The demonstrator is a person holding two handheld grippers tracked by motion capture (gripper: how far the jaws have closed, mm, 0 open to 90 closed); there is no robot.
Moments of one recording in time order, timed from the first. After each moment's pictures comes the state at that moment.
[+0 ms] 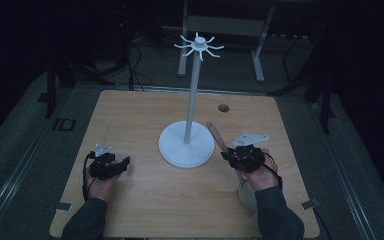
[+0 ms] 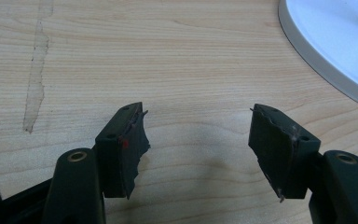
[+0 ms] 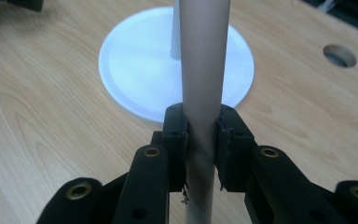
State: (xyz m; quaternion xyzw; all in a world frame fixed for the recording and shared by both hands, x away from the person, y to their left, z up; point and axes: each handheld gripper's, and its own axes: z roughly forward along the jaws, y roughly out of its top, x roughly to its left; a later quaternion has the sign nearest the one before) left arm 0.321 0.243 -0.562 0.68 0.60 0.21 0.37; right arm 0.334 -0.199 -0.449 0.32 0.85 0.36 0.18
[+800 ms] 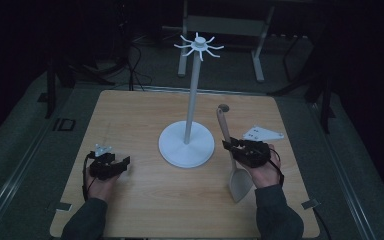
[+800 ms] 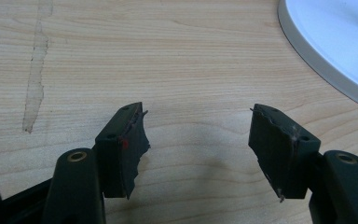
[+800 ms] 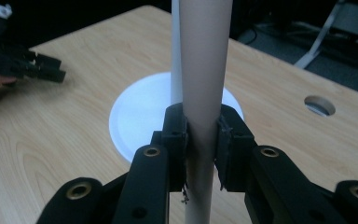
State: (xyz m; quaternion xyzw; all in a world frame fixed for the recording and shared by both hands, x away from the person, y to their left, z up) left arm 0.321 0.243 -0.562 0.68 0.60 0.21 0.37; right arm 0.330 -0.207 -0.424 0.33 0.80 0.46 0.20
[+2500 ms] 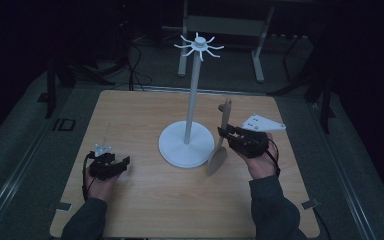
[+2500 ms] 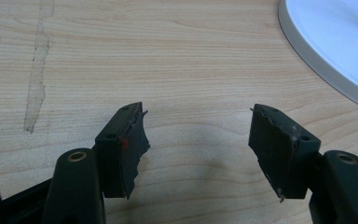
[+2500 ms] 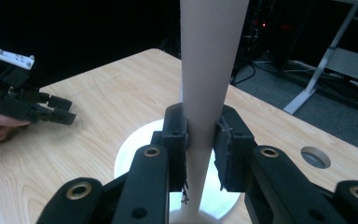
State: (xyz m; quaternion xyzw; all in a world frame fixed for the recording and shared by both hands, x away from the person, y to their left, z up) left arm 0.321 0.243 -0.561 0.68 0.60 0.21 0.37; right arm 0.336 -0.192 -0.388 0.30 0.78 0.51 0.22
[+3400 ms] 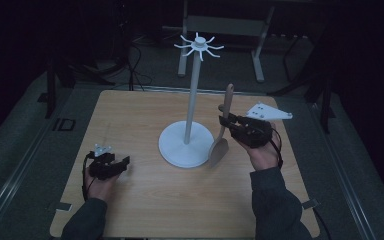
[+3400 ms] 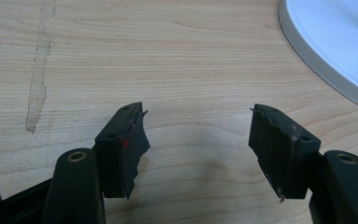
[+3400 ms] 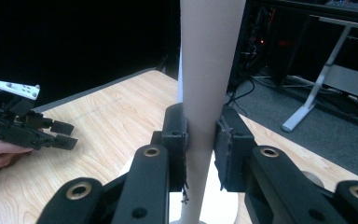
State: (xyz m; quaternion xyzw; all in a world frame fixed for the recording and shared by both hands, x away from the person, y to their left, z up) left arm 0.320 0.244 -0.561 0.67 0.60 0.21 0.38; right arm 0.344 -0.192 -0.359 0.29 0.76 0.53 0.23
